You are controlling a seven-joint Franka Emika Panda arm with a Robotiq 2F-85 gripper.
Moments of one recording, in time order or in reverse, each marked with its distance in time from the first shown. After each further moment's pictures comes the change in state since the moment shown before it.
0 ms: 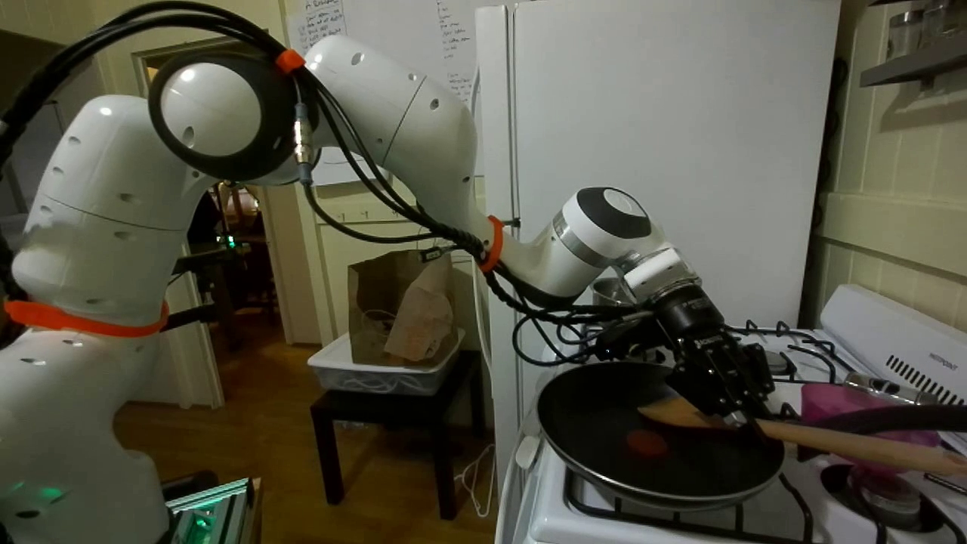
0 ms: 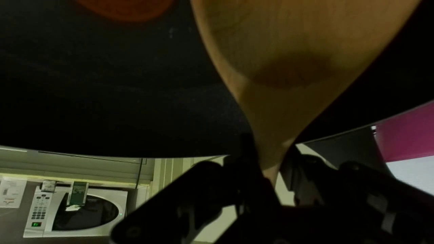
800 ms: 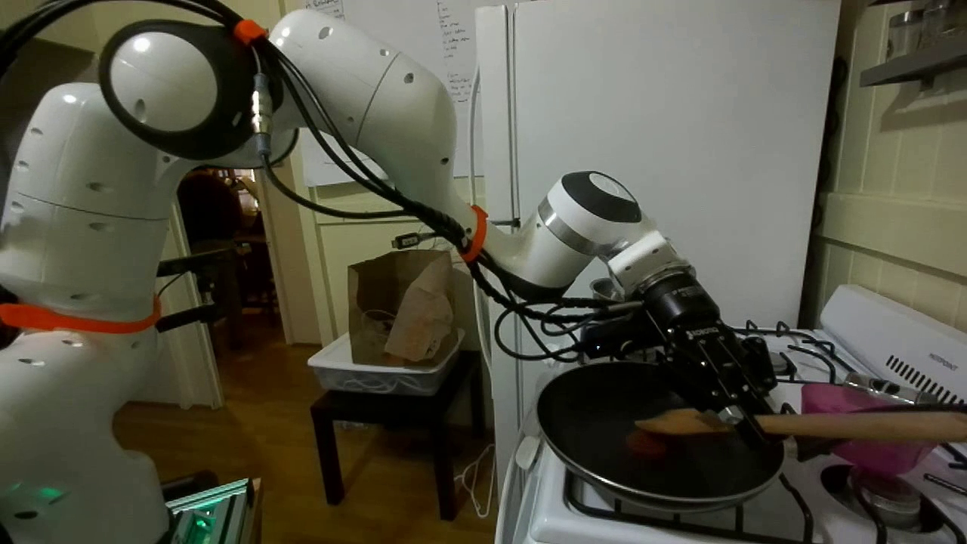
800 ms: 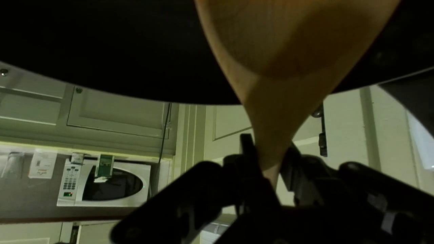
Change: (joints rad) arm -0.016 -0.091 -0.002 -0.089 -0.068 -0.070 0.038
